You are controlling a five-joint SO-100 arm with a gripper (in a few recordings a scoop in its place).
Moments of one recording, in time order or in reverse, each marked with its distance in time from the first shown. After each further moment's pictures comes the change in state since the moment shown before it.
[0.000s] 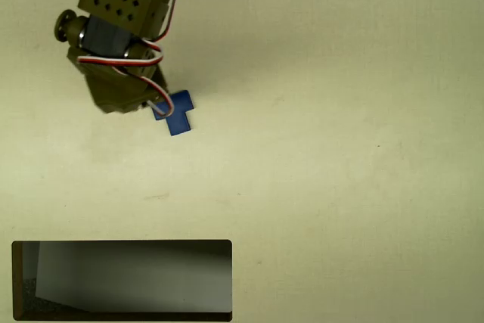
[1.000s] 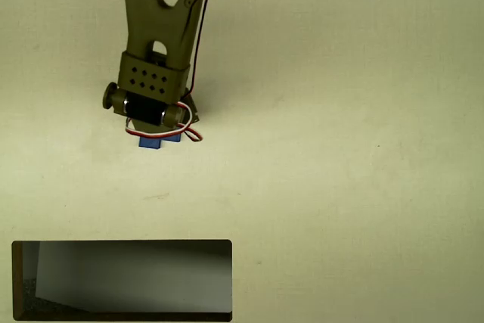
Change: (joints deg) arm -3.6 -28.6 -17.1 -16.2 4.4
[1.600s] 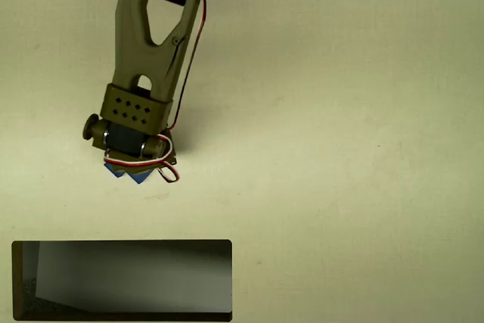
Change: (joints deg) arm 2.8 -16.1 -25.3 0.0 3.9
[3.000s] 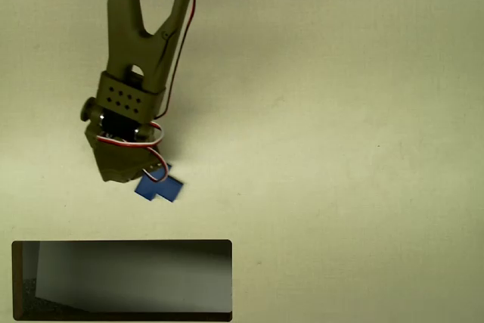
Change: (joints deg) arm -3.7 0.2 10.6 -26.4 -5.2
